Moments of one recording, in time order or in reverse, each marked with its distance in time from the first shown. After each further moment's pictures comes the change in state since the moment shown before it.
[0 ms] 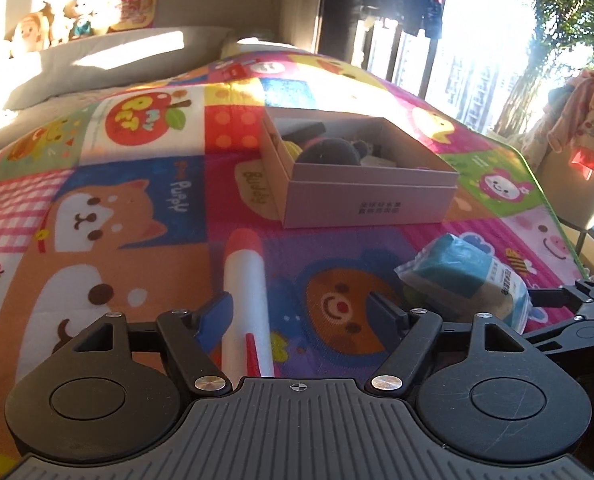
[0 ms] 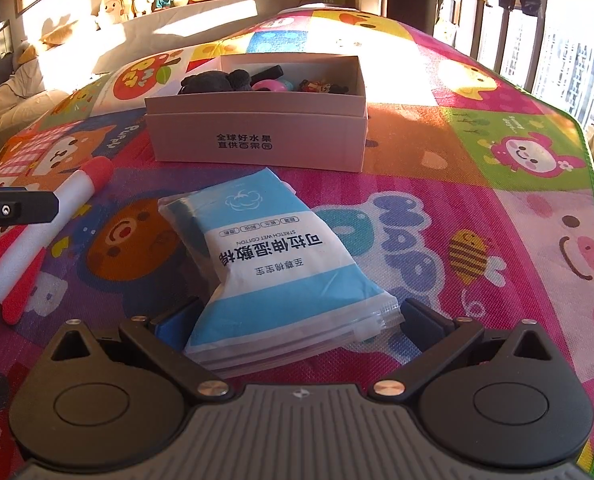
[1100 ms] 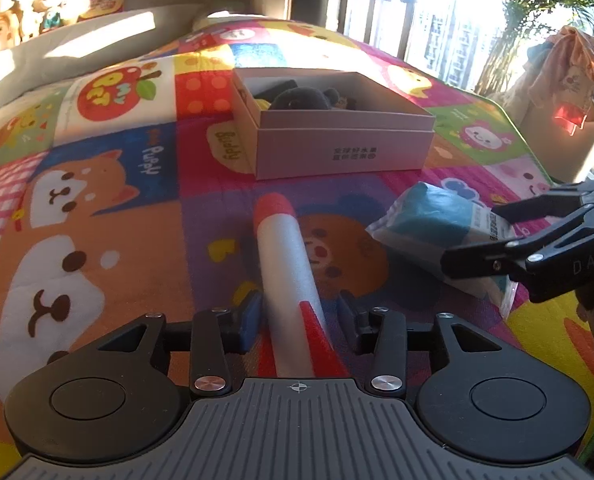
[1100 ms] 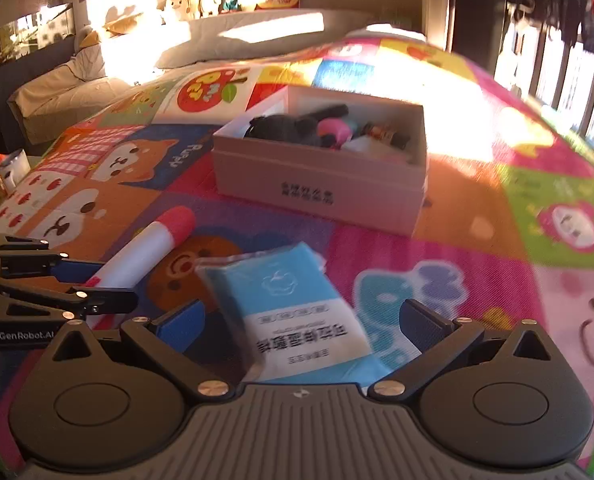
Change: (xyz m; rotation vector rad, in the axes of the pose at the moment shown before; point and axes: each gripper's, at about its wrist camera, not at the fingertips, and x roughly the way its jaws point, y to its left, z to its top) left arm 0.006 -0.007 -0.022 0.072 0.088 -0.050; right arm -0.015 0.008 0.041 -0.105 0.015 0.188
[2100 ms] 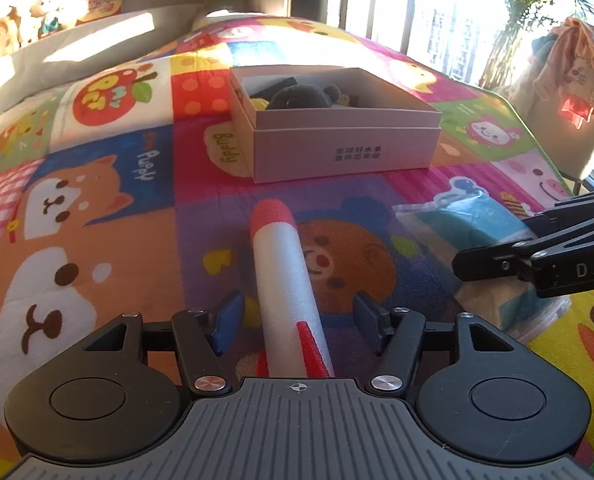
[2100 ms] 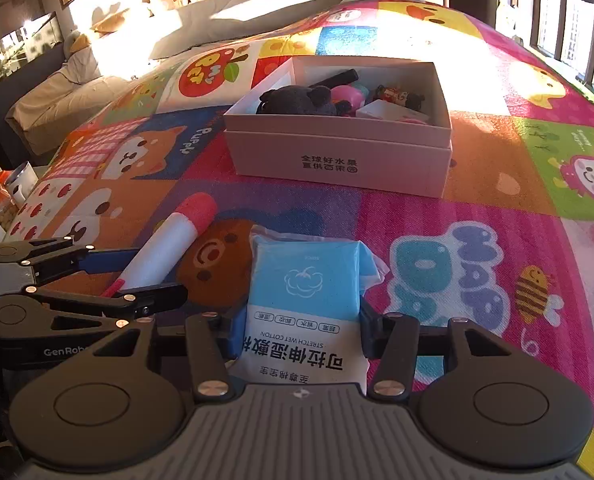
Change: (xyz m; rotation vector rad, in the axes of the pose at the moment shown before) left arm 0.015 -0.007 0.006 0.029 0.010 0.022; right arm 0.002 0.009 -0.001 0.077 0.064 0.023
